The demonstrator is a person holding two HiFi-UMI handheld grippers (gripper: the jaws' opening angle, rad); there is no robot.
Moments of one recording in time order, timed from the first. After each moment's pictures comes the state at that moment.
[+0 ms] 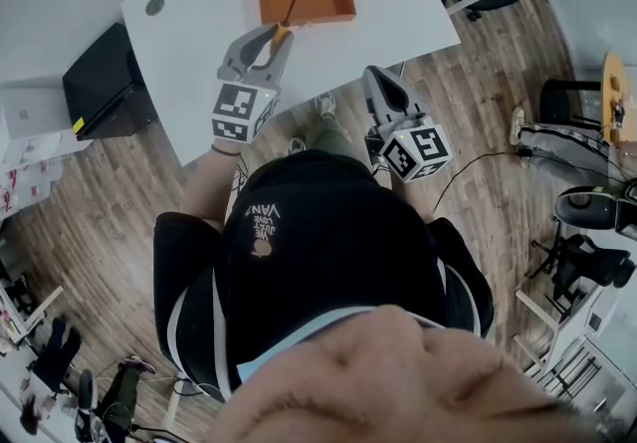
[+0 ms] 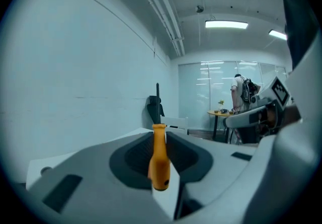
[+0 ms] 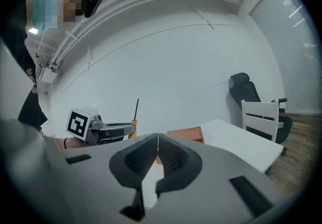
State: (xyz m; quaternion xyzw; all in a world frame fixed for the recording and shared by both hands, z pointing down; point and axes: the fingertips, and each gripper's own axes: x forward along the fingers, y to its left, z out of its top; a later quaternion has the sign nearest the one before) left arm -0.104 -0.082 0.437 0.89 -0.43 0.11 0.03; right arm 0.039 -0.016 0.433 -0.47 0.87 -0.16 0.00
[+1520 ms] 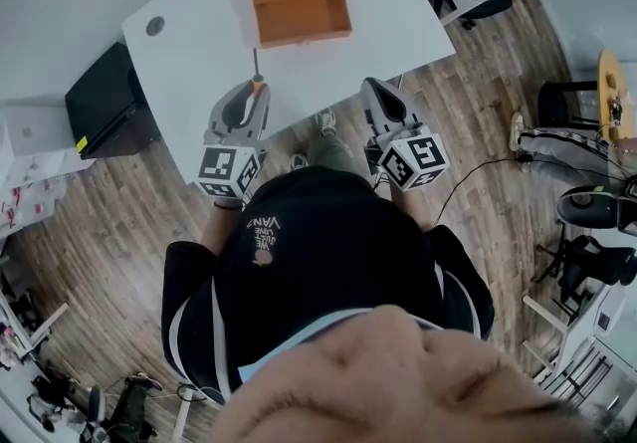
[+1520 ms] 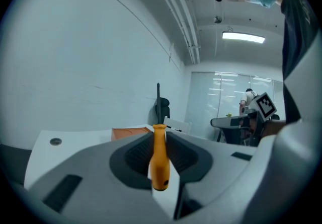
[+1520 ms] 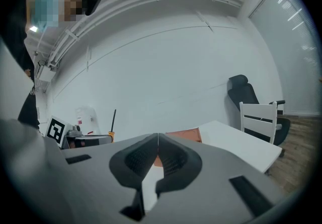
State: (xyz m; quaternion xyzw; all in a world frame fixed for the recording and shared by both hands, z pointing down) left arm -0.148 -0.024 0.452 0.87 -0.48 0.05 0.10; right arm 0.040 -0.022 0.431 -0.48 0.87 -0.15 0.00
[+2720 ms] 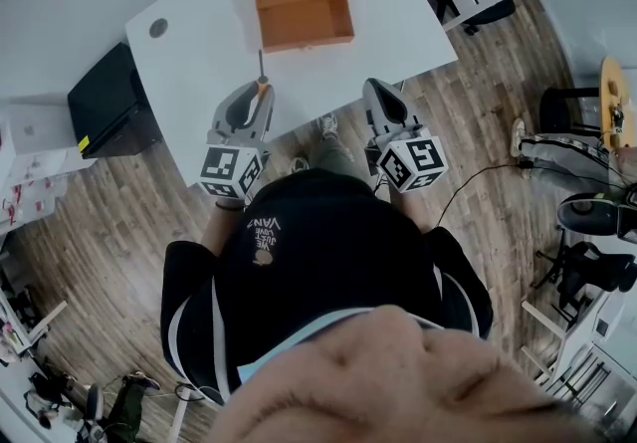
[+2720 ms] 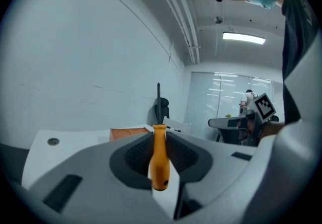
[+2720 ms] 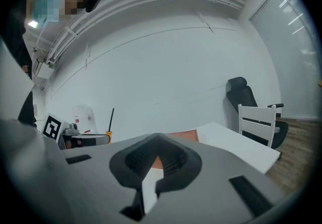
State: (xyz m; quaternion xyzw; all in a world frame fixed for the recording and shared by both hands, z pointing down) left arm -0.144 -0.035 0.449 0.87 -0.48 0.05 0.11; right arm 0.041 -0.038 0.429 -0.49 0.86 -0.14 0.00
